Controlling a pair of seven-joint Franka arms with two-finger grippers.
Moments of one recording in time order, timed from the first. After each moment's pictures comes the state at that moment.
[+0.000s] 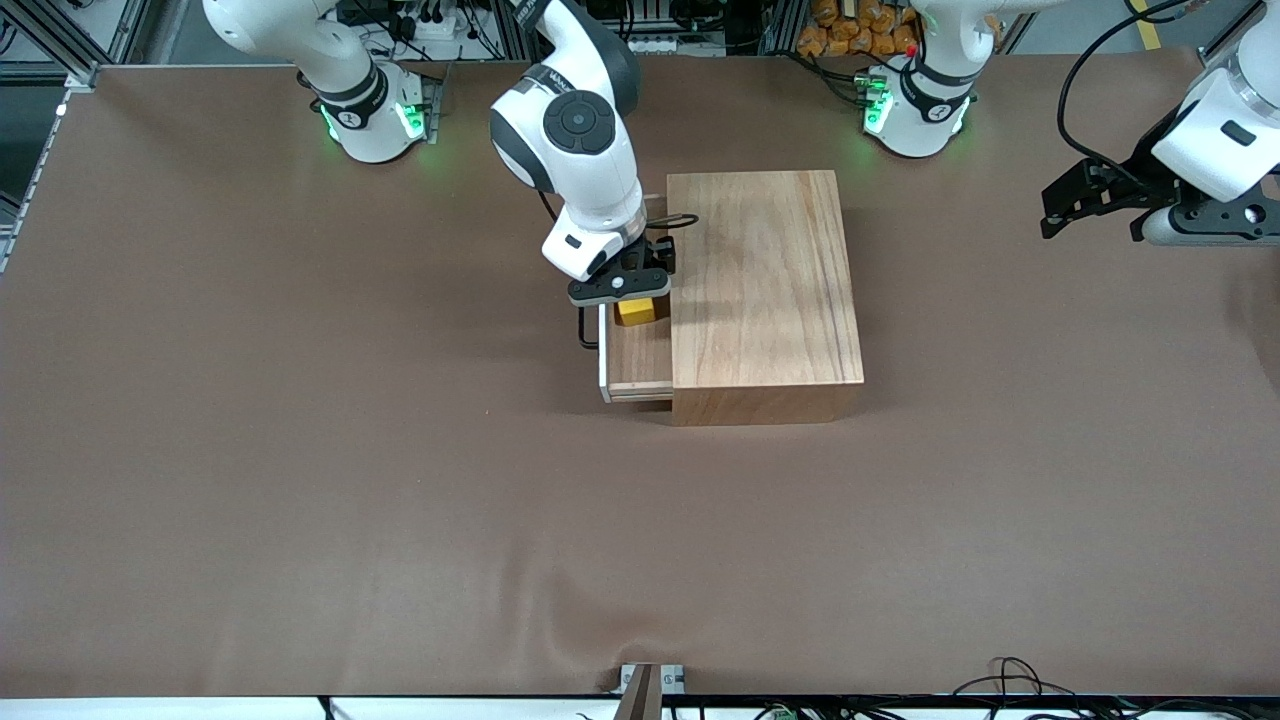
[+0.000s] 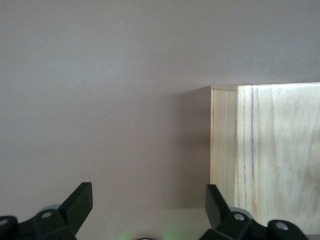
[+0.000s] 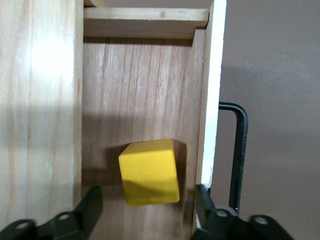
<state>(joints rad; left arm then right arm) 0.04 -0.11 -0.16 -1.69 -0.04 1.57 -0.08 0.90 0.38 -0.07 -1.73 0.12 2.20 0.69</state>
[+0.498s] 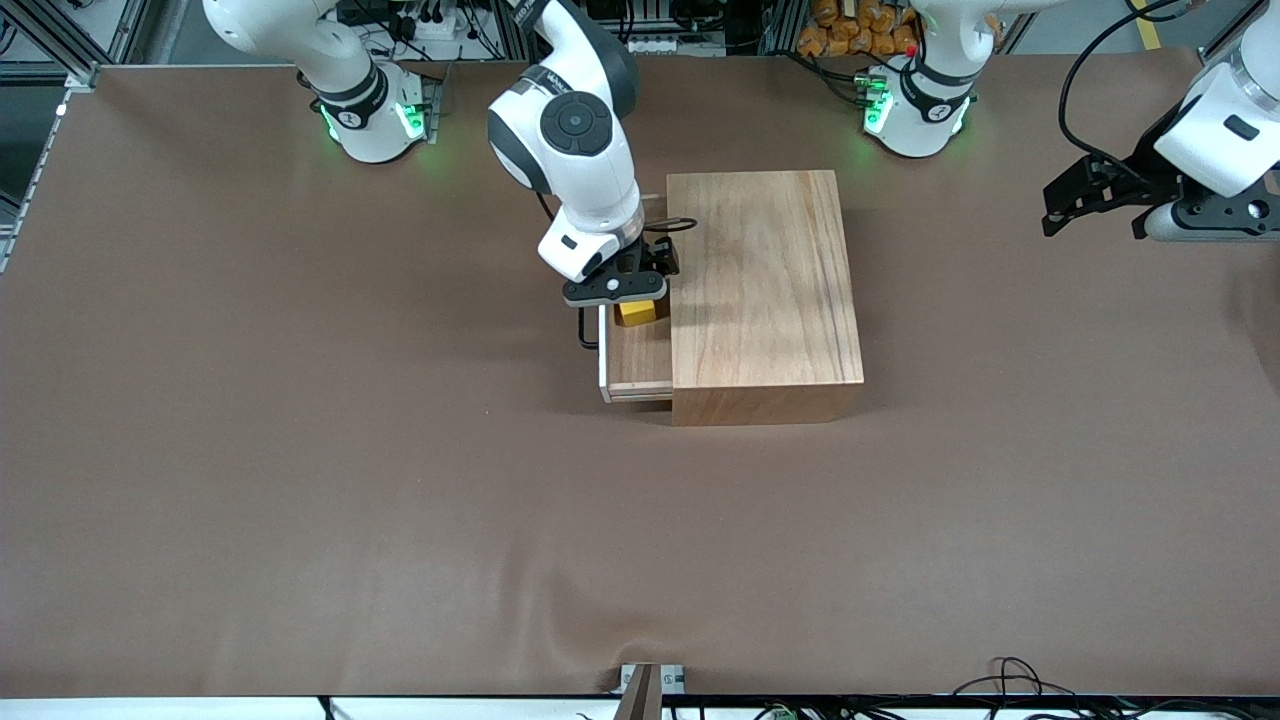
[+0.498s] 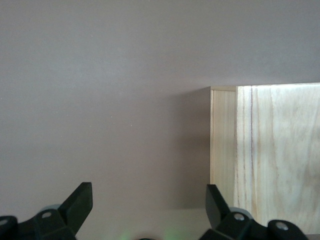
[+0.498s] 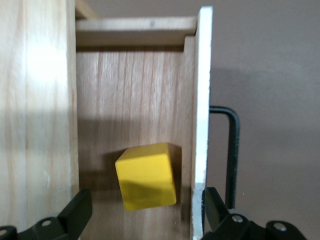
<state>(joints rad) 0.04 -0.12 -0.16 -1.69 -0.04 1.57 -0.08 0.89 0.37 -0.09 -1.73 0.12 2.19 0.71</state>
